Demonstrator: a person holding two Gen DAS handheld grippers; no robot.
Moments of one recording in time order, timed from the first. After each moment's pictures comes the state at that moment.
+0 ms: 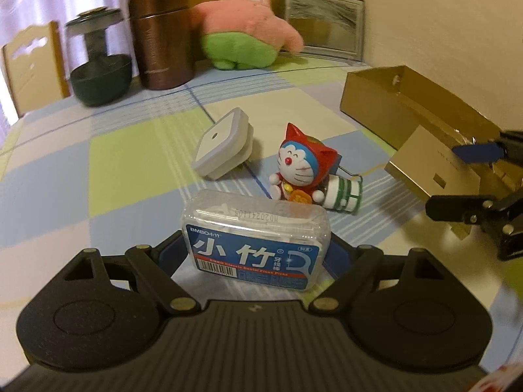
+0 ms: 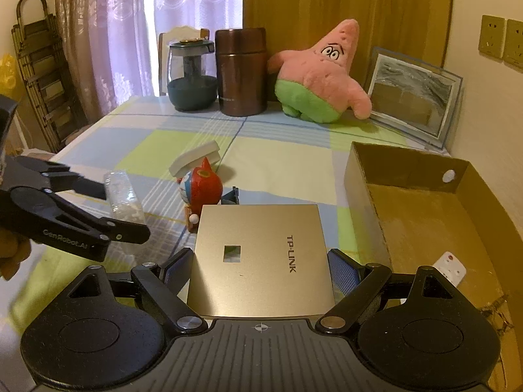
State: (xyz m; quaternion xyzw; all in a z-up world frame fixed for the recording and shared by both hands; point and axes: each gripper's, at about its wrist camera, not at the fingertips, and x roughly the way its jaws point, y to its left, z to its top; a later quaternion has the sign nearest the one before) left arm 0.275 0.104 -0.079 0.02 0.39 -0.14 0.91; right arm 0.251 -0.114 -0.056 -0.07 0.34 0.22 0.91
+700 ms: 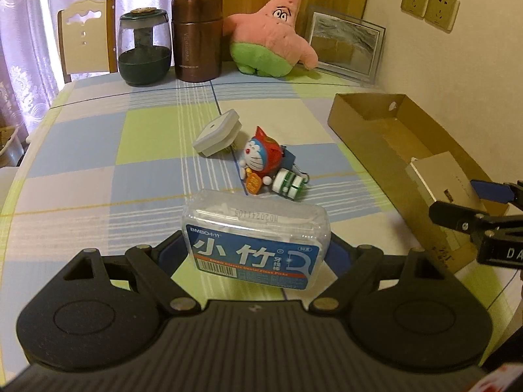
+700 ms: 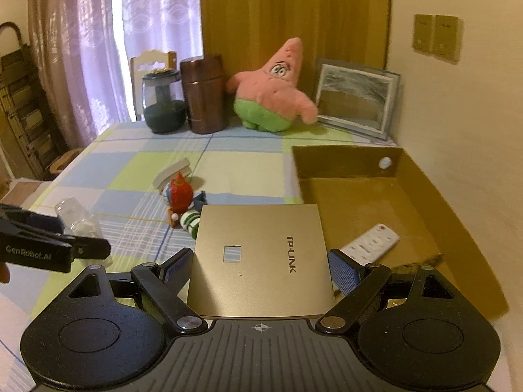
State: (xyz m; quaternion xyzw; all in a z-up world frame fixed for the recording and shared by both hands) left arm 0.193 0.059 -0.017 -0.04 0.41 -0.05 0.91; right arm 0.189 -0.173 -0.005 -0.03 0.33 0.16 0.93
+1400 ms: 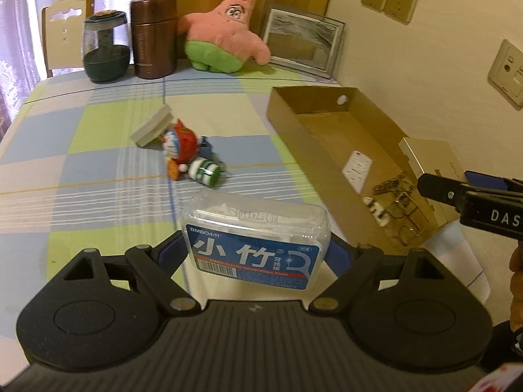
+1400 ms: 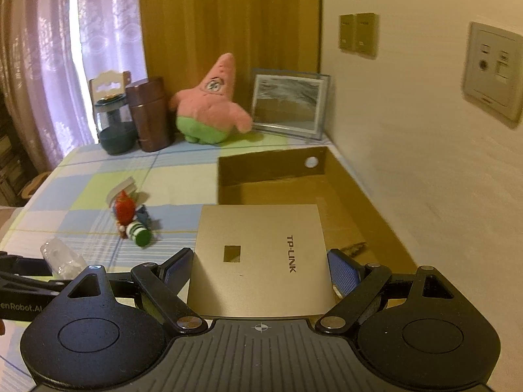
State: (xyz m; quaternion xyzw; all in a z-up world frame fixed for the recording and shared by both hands) left arm 0.167 -0.029 0.002 -0.06 0.41 -0.08 0.91; right arm 0.171 -0.255 0.024 0.00 0.33 0.09 0.94
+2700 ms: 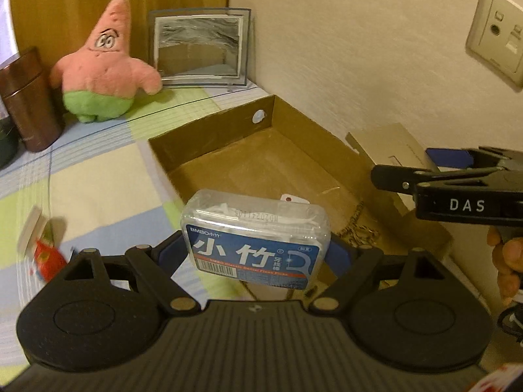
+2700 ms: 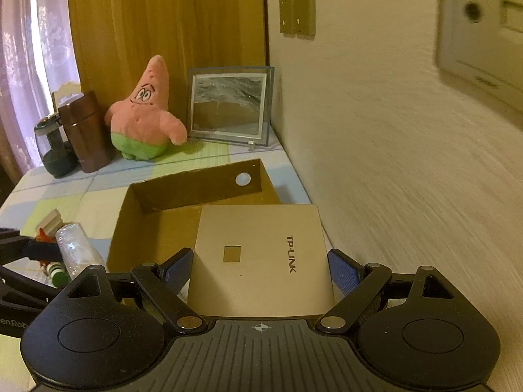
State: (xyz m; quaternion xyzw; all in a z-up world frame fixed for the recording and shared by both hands) left arm 0.303 -0.148 -0.006 0.03 0.40 -0.19 0.90; right arm 0.283 -0.349 0.004 0.02 0.34 0.07 0.94
